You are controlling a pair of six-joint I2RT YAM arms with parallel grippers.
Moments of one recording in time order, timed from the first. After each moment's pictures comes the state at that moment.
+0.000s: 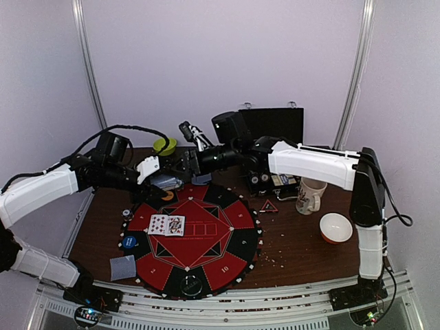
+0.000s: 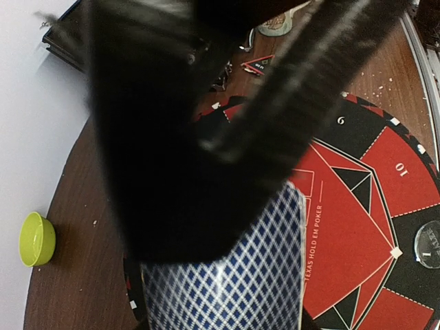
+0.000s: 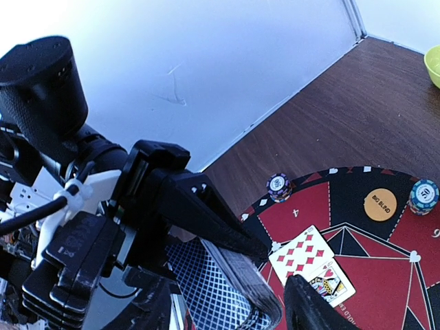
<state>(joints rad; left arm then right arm) -0.50 1.25 1.00 -0.50 0.42 0.73 0.91 2.06 1.84 -0.16 -0.51 0.44</state>
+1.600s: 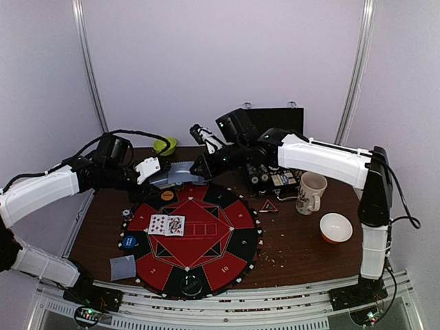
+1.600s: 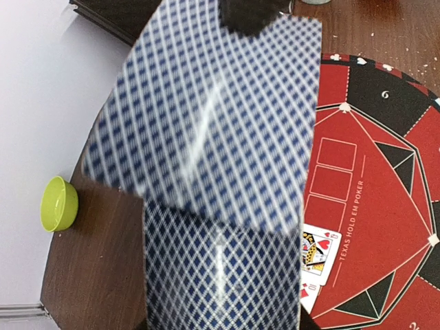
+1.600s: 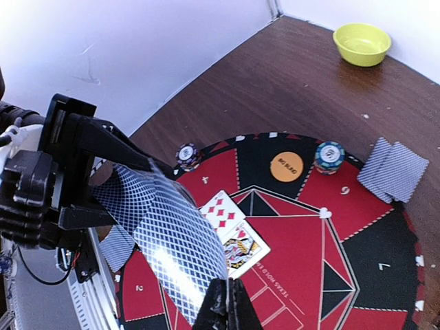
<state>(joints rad) -0.50 1.25 0.98 -0.48 0.26 0.71 0.90 2.01 1.85 -0.44 -0.27 0.27</state>
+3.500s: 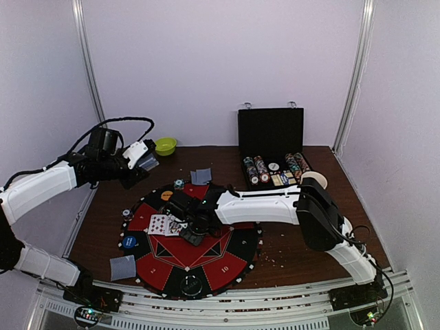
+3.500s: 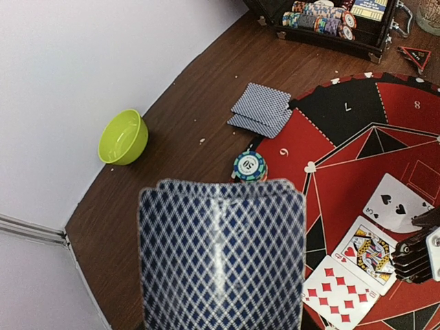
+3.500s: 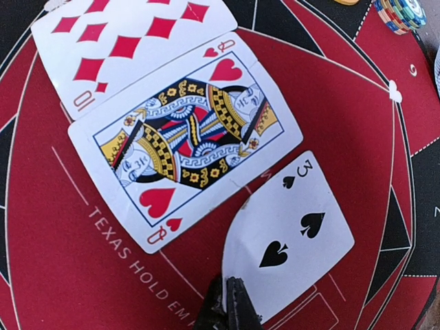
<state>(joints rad) -0.37 1.27 1.00 -0.39 0.09 0.54 1.17 2.42 2.01 -0.72 0.28 0.06</state>
